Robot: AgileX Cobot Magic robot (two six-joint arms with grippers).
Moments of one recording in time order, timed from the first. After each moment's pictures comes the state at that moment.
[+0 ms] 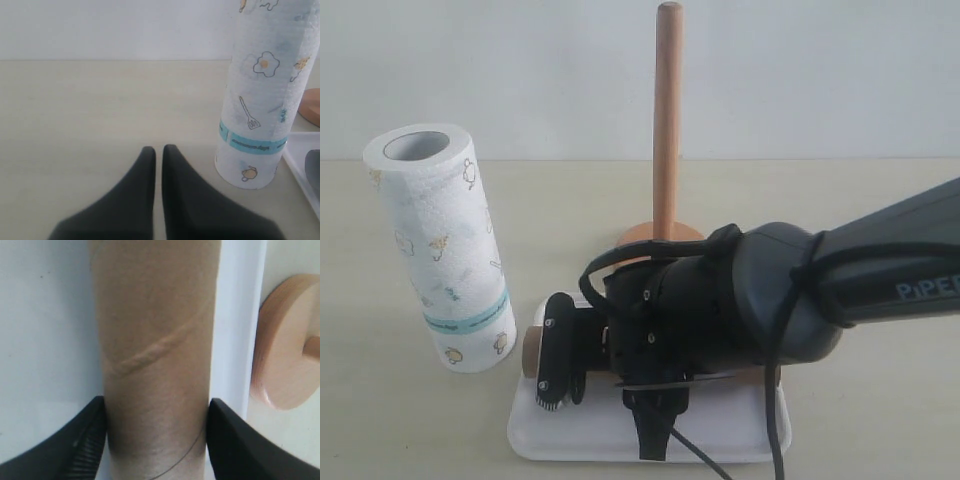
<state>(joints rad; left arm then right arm) 0.01 0.00 0.00 -0.08 0.32 0.06 1.02 1.94 -1.07 -0.88 0.62 0.16</state>
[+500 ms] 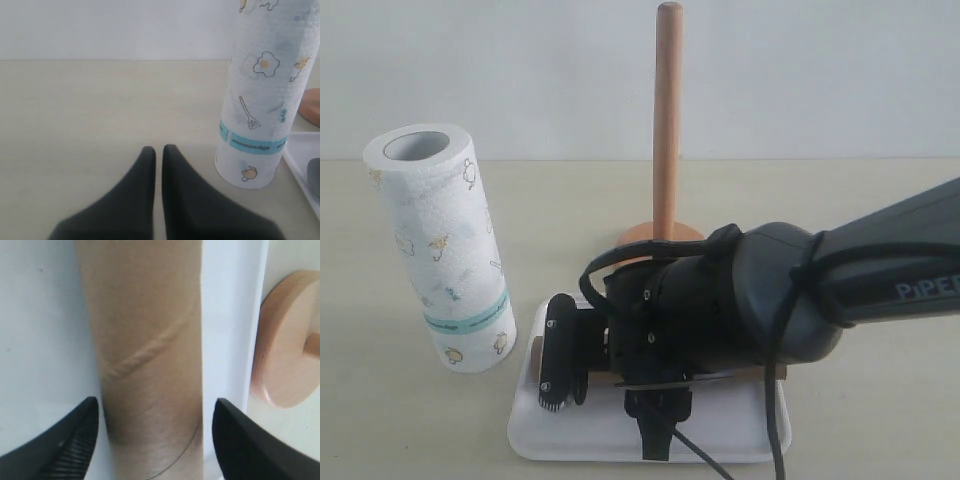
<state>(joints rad) 0.01 0.00 0.00 -0.08 0.32 0.06 1.02 1.94 -1.07 -0.88 0.63 0.15</state>
